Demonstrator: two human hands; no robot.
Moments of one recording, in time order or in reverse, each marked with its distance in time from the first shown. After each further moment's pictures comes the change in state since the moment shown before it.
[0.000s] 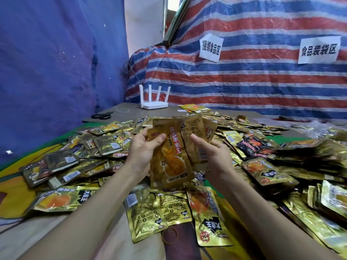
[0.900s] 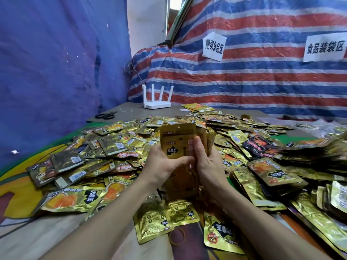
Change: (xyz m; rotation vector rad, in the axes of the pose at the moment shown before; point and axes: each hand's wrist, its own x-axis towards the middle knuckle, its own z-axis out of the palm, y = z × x) left_hand -0.020 -0.023 0.002 0.345 -0.198 0.189; right_hand -0.009 0.027 0.017 -0.221 -0.095 -0.331
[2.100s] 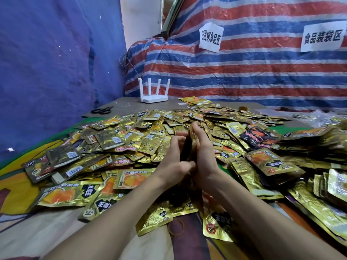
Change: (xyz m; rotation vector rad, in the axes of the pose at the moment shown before) left_hand -0.009 0.003 0.029 0.109 -0.181 -0.113; right_hand 0.002 -0.007 0.015 0.341 -0.084 0.385
